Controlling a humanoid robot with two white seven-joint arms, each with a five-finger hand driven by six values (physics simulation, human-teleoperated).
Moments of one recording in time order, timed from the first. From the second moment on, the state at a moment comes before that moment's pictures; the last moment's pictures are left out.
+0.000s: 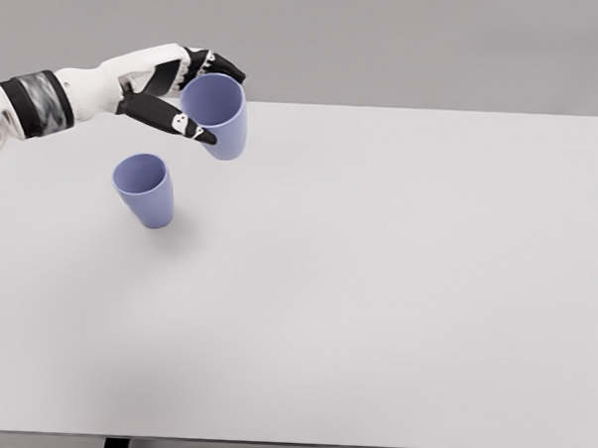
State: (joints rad) left arm -0.85 0.75 -0.72 -1.52 0.58 0.18 -0.48; right arm 0.03 0.00 0.15 0.01 -0.09 -0.06 -0.08
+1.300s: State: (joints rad) left arm -0.82 1.01 -0.72 -1.65 0.69 0.18 -0.48; right arm 0.03 0.00 0.15 0.01 -0.09 -0.06 -0.08
